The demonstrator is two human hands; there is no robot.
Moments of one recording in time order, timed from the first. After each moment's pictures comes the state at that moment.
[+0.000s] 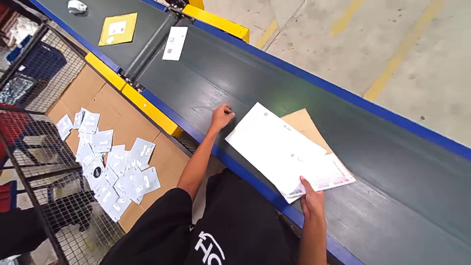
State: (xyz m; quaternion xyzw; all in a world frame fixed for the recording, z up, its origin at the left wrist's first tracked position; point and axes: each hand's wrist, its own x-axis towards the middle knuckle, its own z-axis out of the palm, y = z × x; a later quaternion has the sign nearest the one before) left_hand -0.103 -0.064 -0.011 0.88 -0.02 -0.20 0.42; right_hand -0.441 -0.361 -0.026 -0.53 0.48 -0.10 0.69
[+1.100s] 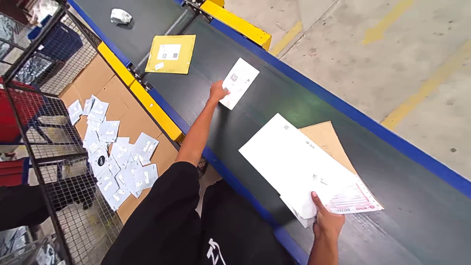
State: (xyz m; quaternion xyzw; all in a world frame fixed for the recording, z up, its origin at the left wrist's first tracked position) left_hand 0.085 -0.024 -0.016 0.94 0.02 -0.17 0.30; right_hand -0.377 -0.391 -0.019 -0.61 0.50 -0.12 0.60
